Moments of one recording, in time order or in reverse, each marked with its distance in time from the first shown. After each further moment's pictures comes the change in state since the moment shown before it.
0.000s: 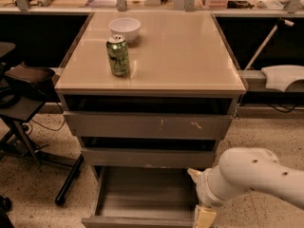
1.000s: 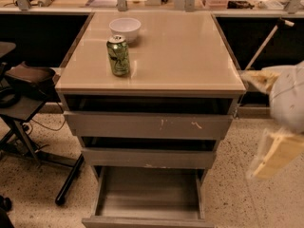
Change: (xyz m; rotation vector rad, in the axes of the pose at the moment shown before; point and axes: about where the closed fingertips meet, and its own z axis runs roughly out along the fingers) arm -0.087 -0.028 -0.348 0.327 0.020 -0.049
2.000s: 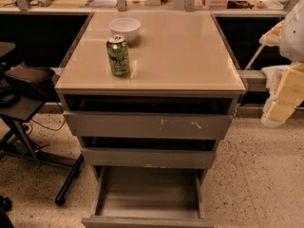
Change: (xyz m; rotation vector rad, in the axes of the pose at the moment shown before) arm 0.017 -0.075 -0.034 -0.062 0.194 0.144
